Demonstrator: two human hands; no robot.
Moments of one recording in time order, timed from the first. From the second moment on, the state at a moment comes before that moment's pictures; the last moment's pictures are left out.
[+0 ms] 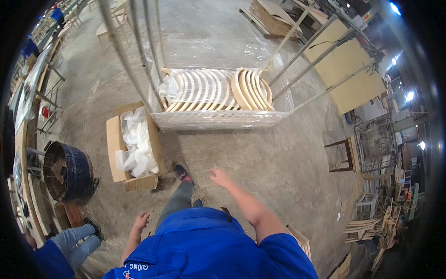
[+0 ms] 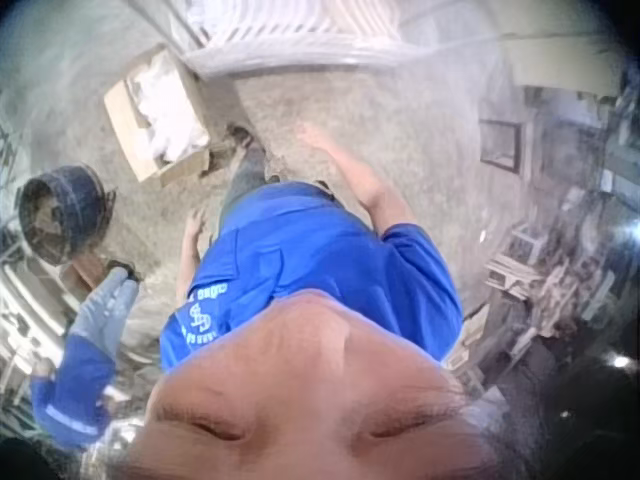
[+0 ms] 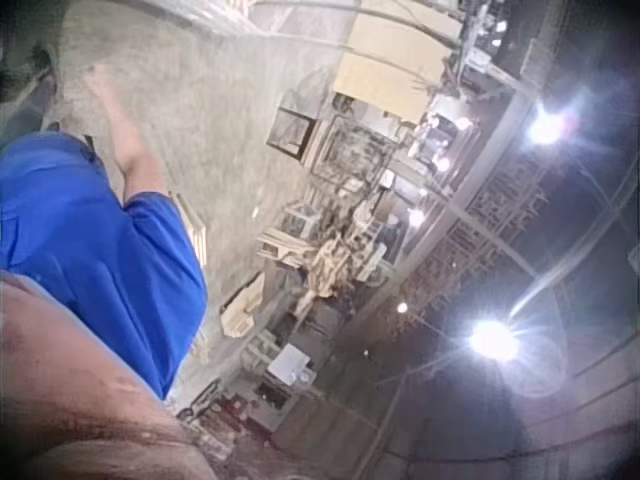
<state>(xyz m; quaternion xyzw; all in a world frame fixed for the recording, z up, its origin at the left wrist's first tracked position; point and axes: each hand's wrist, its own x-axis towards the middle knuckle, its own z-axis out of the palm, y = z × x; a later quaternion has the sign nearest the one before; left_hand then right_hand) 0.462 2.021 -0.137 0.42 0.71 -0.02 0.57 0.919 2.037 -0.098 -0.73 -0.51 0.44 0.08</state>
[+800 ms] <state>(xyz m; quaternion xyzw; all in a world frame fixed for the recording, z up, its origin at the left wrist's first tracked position) 1.168 2.440 -0.232 0.88 0.32 0.07 0.34 1.370 2.323 -0.261 -0.86 -0.40 0.14 0.28</state>
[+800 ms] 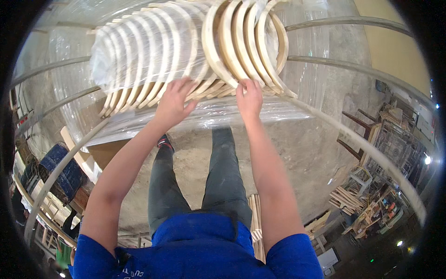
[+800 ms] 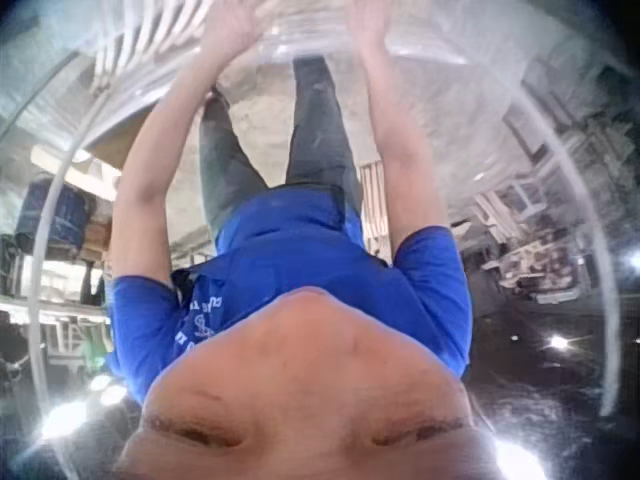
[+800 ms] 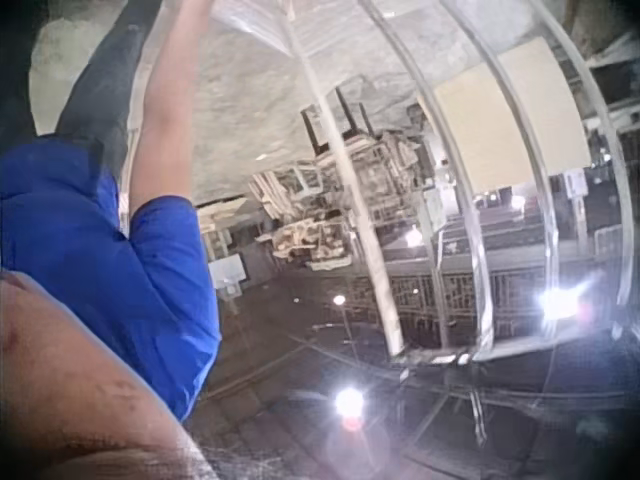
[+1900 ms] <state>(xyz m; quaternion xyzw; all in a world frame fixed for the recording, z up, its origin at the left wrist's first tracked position) 1.317 2.496 -0.311 0.75 0.53 0.18 0.36 1.571 2.524 -0.323 -0.69 -0.16 0.41 0.58</state>
